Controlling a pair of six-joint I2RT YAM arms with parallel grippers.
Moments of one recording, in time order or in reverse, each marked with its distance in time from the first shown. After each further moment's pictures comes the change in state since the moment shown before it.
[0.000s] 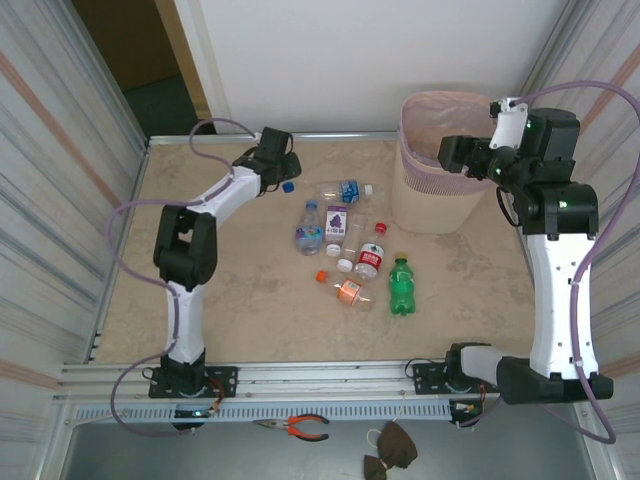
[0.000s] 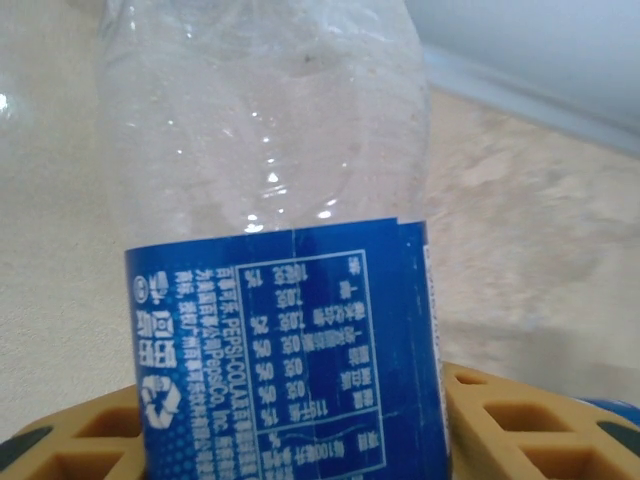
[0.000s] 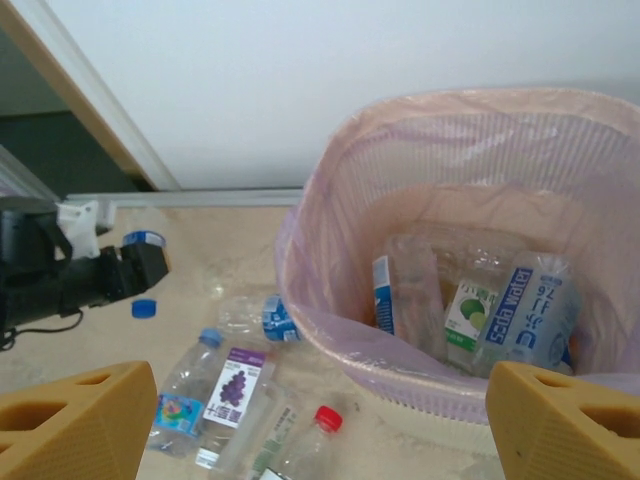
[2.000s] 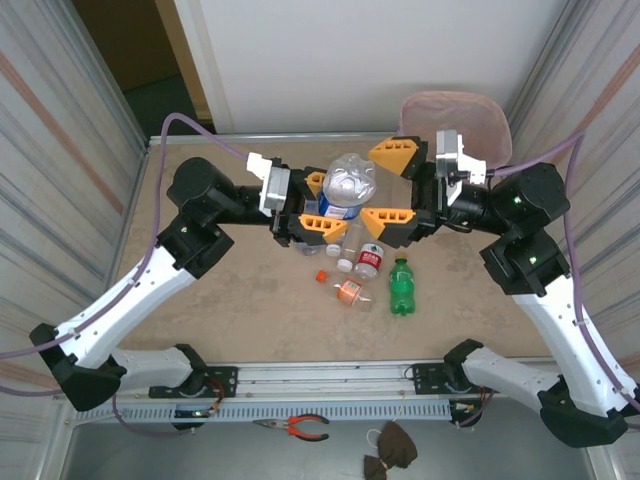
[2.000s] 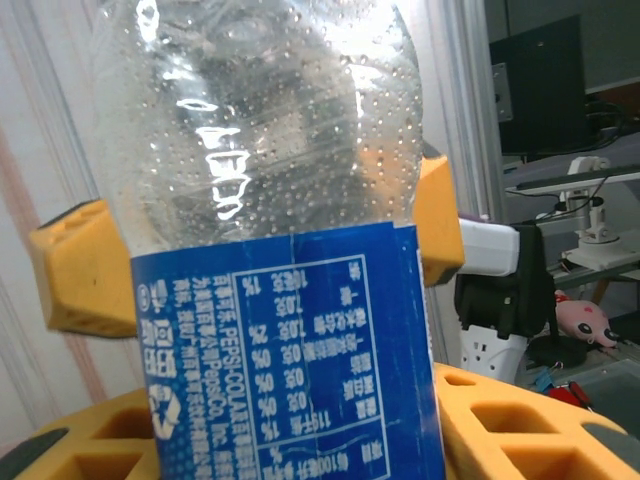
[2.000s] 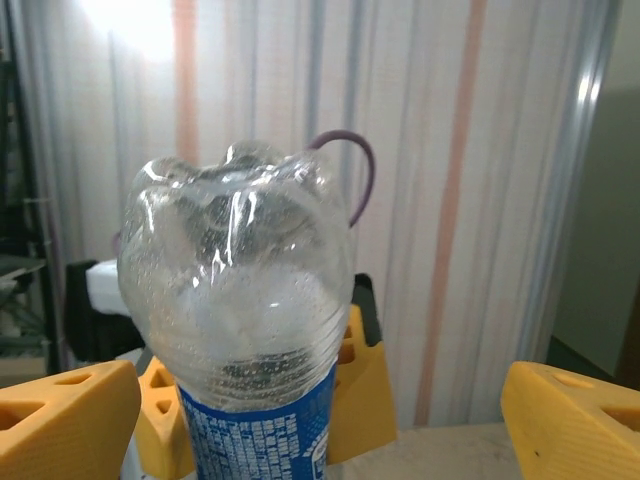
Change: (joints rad) left arm -0.411 -0.850 -0.327 0.599 1.070 0.537; right arm 0.575 -0.218 -0.313 0.874 -0.564 0.055
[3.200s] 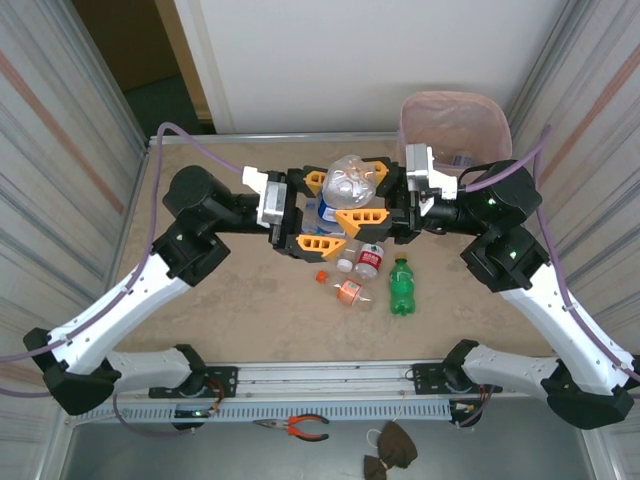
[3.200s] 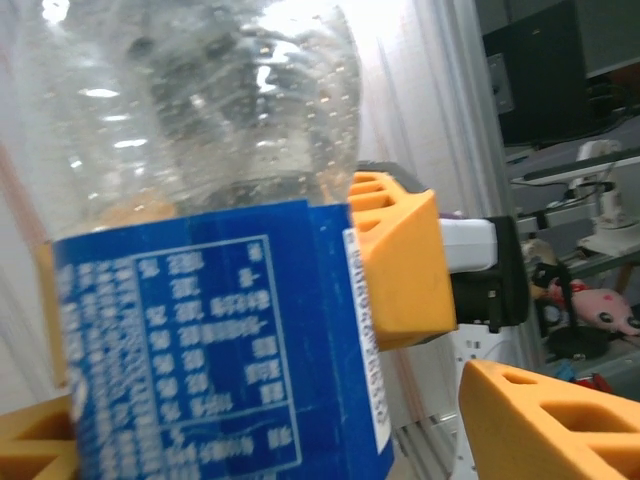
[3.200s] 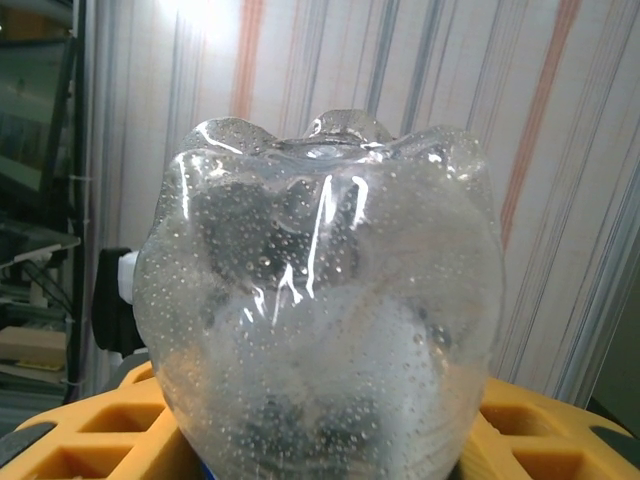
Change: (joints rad) left arm -0.037 -0.048 -0.033 -0.030 -0.081 0.093; right arm 0.178 0.061 0.019 0.024 0.084 -0.134
